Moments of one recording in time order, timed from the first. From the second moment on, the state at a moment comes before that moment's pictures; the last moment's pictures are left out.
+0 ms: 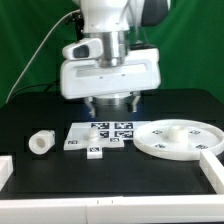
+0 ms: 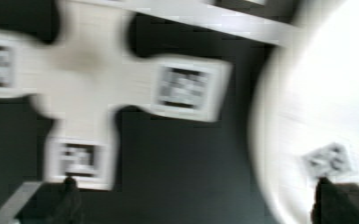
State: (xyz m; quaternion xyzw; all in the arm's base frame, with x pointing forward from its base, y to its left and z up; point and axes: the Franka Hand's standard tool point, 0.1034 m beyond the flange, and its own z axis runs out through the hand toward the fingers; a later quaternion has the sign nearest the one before) arm 0.415 0.029 0.073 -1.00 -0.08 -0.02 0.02
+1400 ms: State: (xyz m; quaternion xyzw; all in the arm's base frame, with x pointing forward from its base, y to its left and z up) arm 0.389 0.131 0.011 -1.00 -0.07 -0.02 0.03
